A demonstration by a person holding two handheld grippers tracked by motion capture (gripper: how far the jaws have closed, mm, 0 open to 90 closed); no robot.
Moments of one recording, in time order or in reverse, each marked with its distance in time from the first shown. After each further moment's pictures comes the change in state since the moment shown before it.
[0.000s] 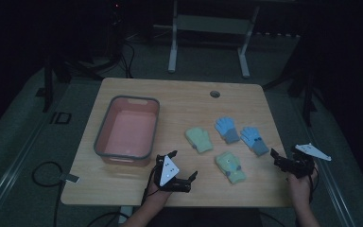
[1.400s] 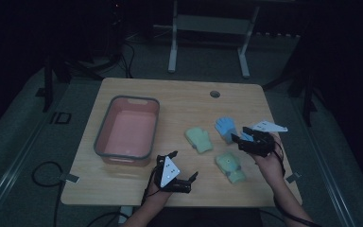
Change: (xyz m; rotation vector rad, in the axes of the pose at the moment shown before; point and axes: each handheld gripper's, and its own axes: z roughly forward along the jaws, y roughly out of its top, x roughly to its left) left arm -0.002 0.000 0.000 -0.005 -0.001 0.022; right arm 0.116 0.075 0.037 0.021 0.355 -0.223
